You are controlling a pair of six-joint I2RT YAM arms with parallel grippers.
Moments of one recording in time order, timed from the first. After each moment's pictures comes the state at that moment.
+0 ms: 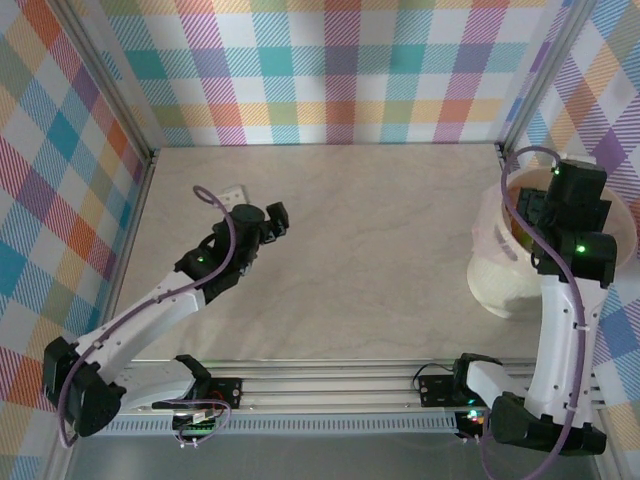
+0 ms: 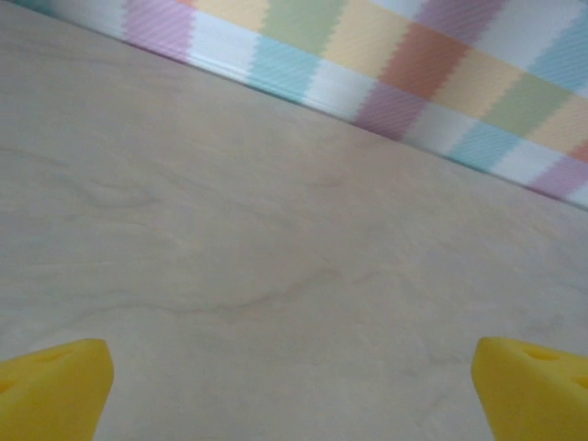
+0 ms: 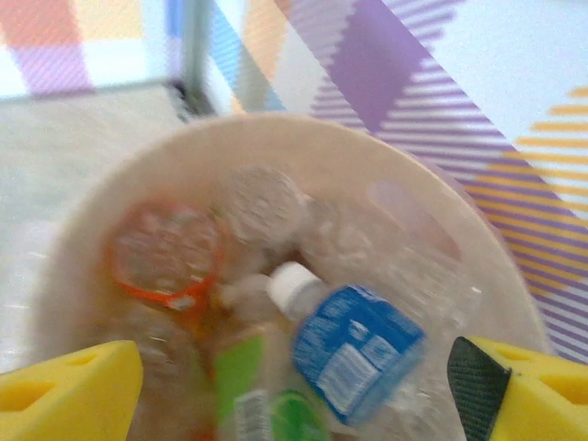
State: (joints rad) left arm -0.64 1.12 0.95 -0.36 -0.58 -0.68; right arm -0.16 1.03 1.53 -1.05 0.37 -0.07
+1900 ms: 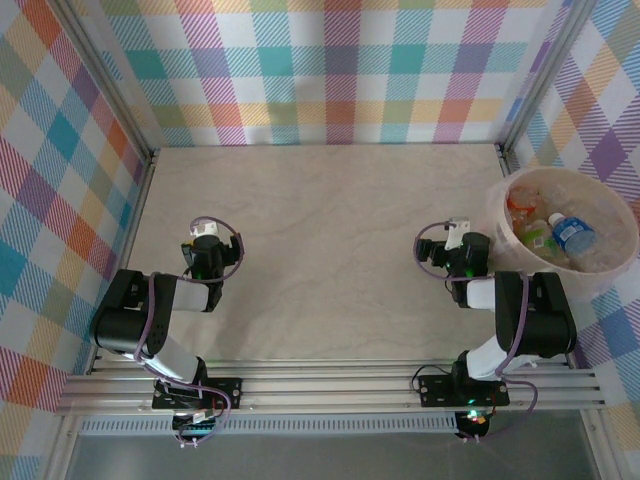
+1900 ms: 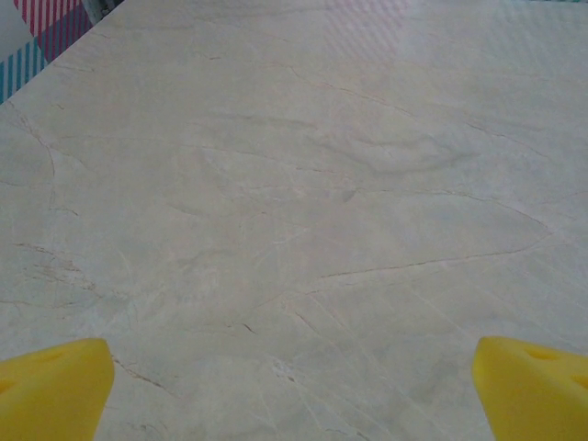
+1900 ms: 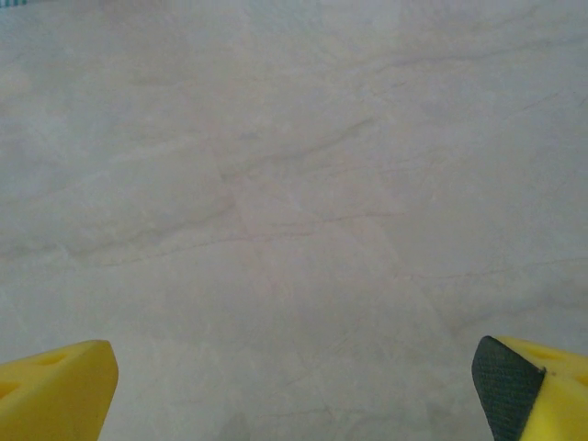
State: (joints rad) left arm -0.13 1.57 0.40 0.73 -0.33 -0.14; right arm -0.03 1.54 0.37 0.70 -0.19 0.05
